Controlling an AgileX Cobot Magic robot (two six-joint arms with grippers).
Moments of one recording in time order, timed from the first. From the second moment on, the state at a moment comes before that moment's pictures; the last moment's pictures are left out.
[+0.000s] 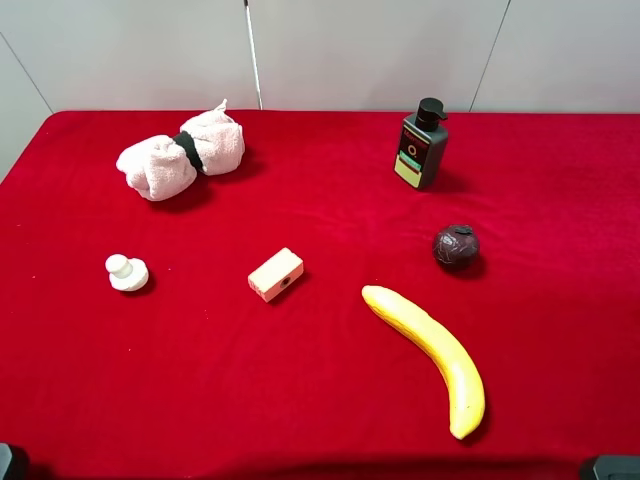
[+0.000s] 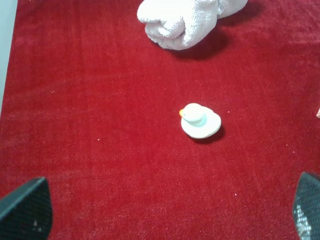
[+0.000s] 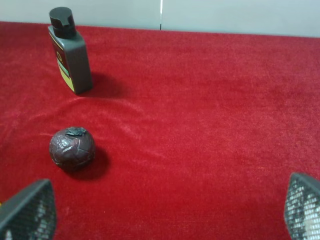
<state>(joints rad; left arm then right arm) -0.11 0.00 -0.48 0.00 1.07 0.03 0.04 -0.01 -0.50 0.01 1.03 -0.02</state>
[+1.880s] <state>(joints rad) -0.11 0.00 -0.48 0.00 1.07 0.03 0.04 0.15 -0.57 0.01 1.02 -0.02</state>
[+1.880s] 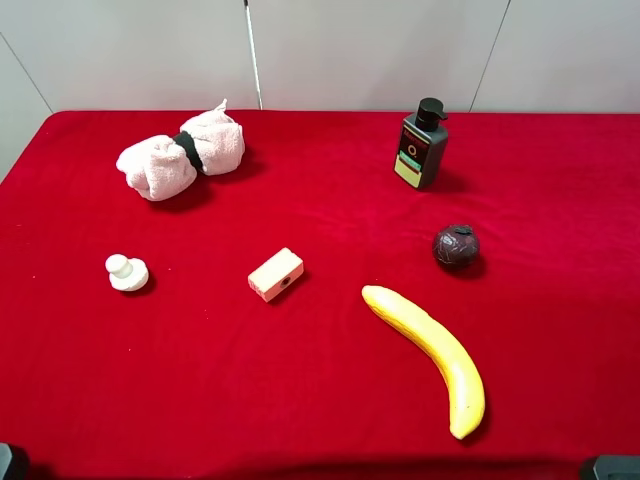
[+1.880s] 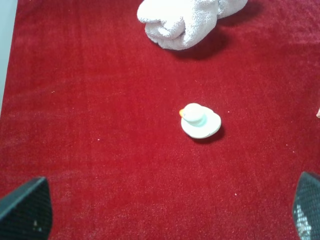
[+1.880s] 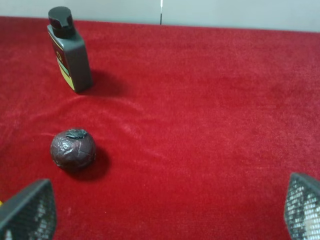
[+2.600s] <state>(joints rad) -0.11 0.00 -0.48 0.00 1.07 0.03 0.04 0.60 -0.69 0.08 0.96 -0.07</state>
